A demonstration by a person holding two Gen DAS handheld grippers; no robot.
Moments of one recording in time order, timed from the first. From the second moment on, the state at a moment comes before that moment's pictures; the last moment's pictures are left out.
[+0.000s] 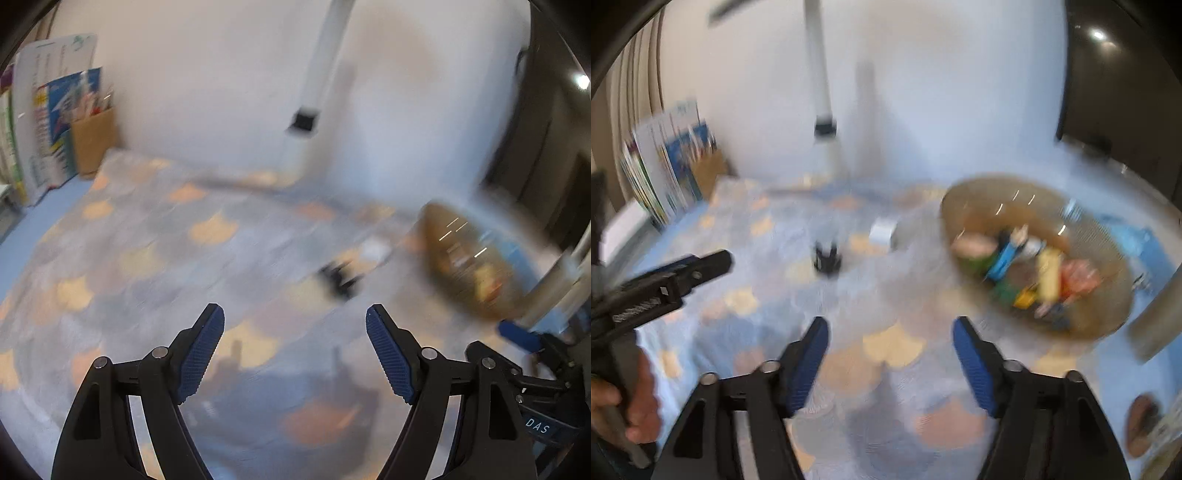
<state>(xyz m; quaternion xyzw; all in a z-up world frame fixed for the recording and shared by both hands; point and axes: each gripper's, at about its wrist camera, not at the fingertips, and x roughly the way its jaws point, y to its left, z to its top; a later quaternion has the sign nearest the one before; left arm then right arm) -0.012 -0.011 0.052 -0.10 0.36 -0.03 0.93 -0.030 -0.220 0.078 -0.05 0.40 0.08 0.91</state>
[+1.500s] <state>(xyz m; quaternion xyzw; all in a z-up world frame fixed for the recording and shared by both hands) 0.073 -0.066 0.023 0.01 0.40 -0.16 0.90 0.089 -0.216 0.042 0.16 0.45 0.03 0.88</state>
